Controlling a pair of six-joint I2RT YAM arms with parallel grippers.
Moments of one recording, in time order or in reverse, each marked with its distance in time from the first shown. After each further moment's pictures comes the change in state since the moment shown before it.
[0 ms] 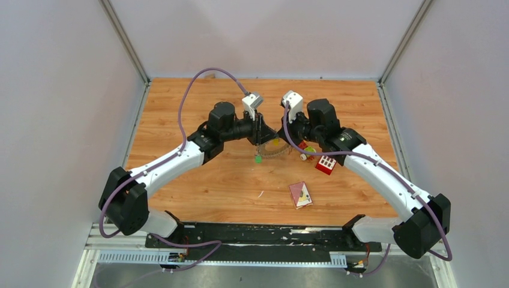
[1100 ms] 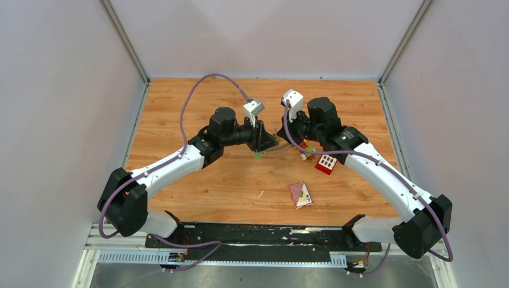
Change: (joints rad) left arm -0.017 -0.011 -0.058 0.014 0.037 0.017; right arm 0.002 0.000 0.037 -0.050 0.004 -0.006
